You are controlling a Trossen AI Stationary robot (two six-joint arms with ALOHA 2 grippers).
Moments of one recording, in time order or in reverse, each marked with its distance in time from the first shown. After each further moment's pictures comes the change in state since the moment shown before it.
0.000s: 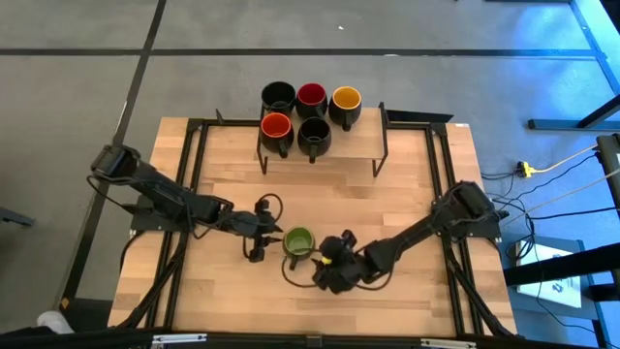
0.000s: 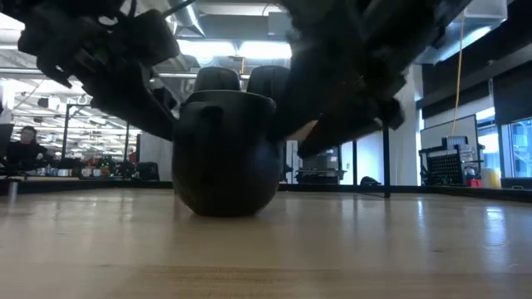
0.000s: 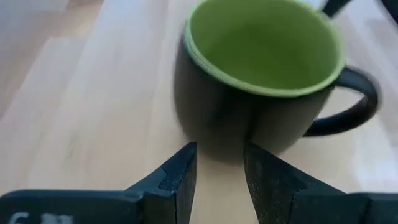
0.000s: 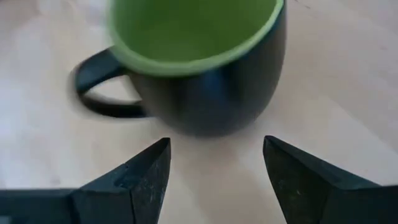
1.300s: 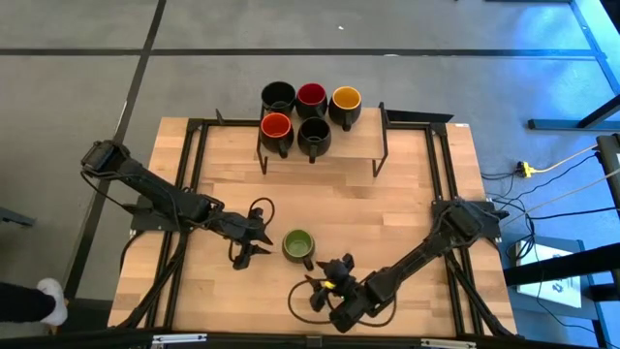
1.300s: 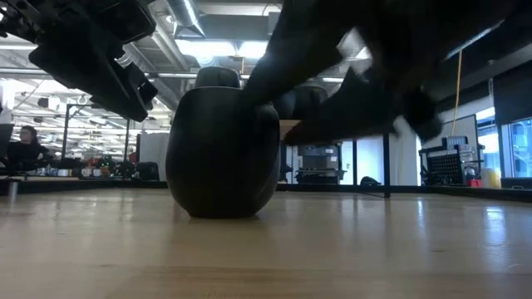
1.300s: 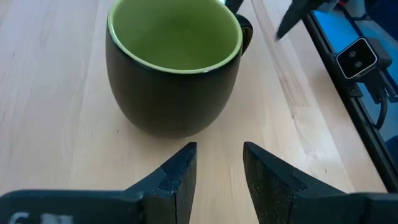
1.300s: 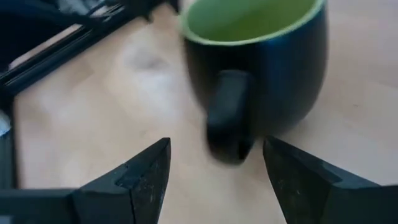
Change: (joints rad) left arm -0.059 -0.134 0.001 -0.124 0.172 -0.078; right arm 0.154 0.158 0.131 0.083 0.309 0.183
